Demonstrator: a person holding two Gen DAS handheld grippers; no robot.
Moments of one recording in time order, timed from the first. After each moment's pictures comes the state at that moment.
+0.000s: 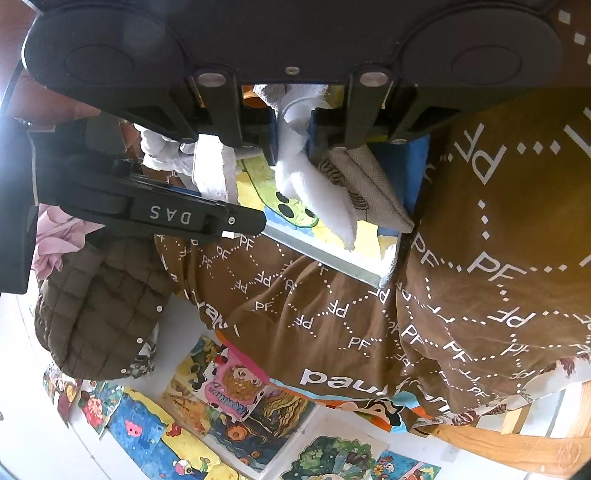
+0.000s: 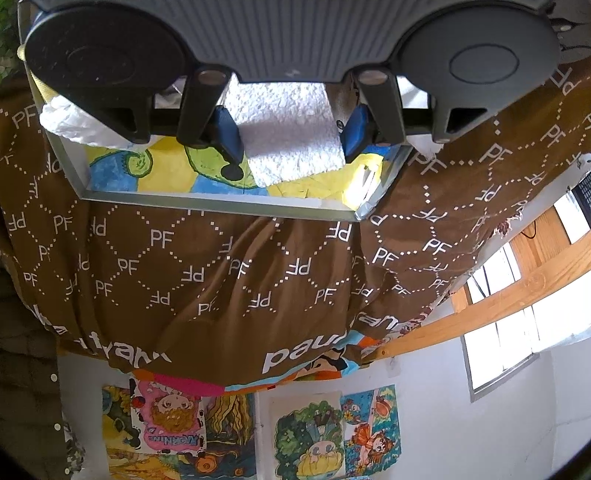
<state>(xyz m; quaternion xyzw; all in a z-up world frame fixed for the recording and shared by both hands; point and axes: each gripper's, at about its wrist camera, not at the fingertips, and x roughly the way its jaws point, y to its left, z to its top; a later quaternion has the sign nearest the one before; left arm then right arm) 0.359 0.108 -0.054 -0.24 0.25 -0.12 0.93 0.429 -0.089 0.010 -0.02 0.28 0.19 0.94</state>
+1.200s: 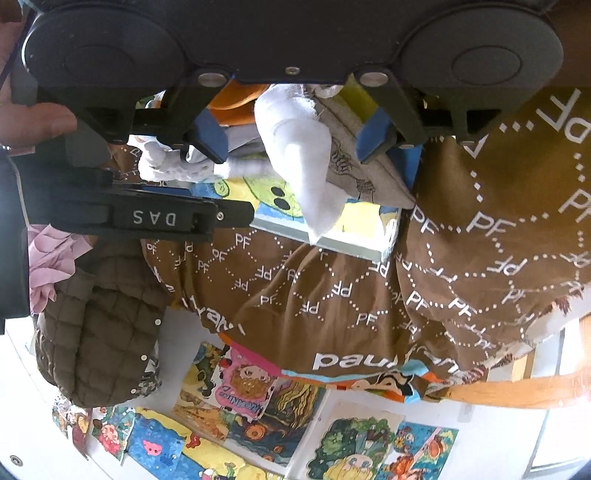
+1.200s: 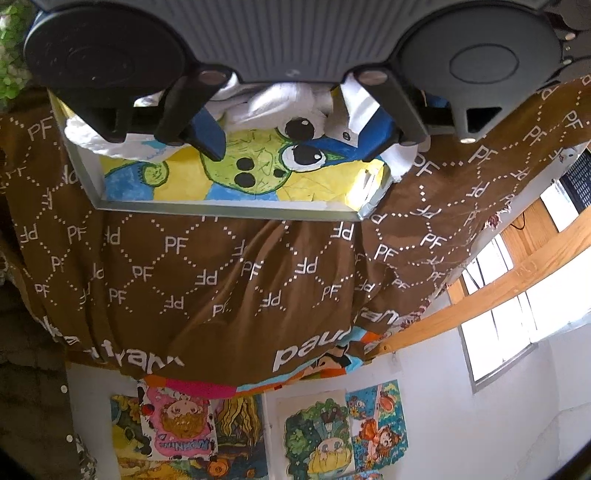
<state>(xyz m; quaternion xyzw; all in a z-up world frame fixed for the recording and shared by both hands) 0.338 0.084 -0.026 -0.16 0.24 -0.09 0.95 0.414 -0.121 0.027 0.01 0.29 0.20 0.94</state>
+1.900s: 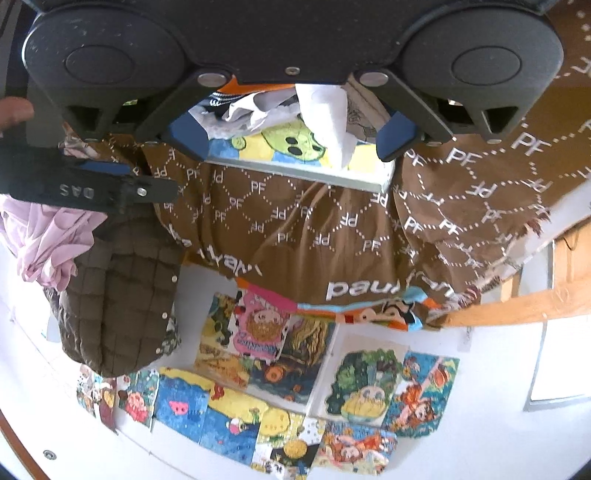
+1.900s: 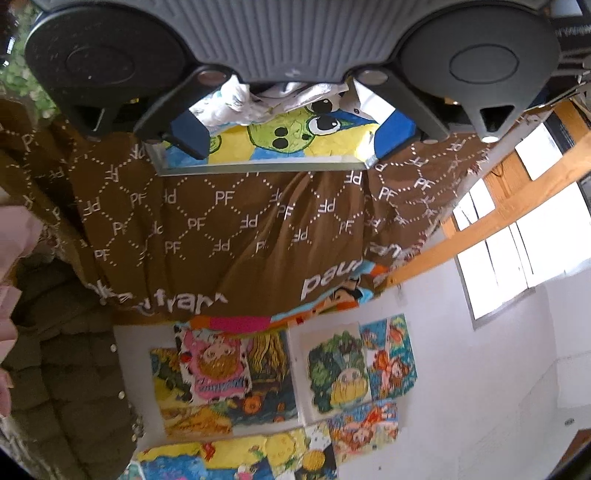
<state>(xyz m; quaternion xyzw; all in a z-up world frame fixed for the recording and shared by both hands) 0.270 0.062 0.036 -0.12 0.15 -0.06 0.98 0.340 -0.202 0.081 0.06 0.21 0.18 0.96</state>
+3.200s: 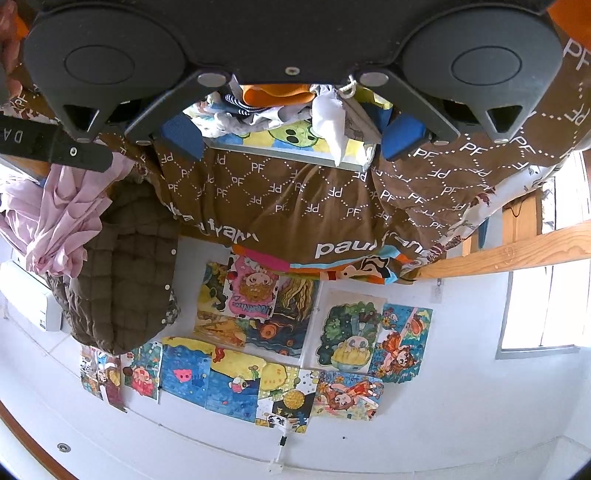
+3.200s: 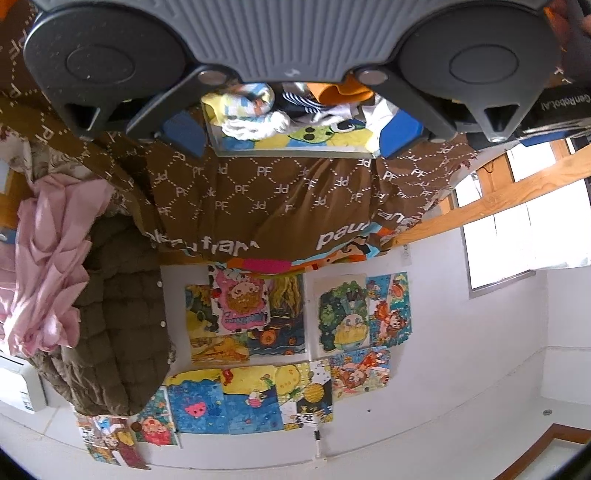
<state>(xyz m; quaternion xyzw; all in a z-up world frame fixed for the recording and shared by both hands) 0.149 0.011 0.067 -0.09 0.10 0.00 0.99 0.182 -0.253 0.091 0.03 0.12 0.14 0.98</state>
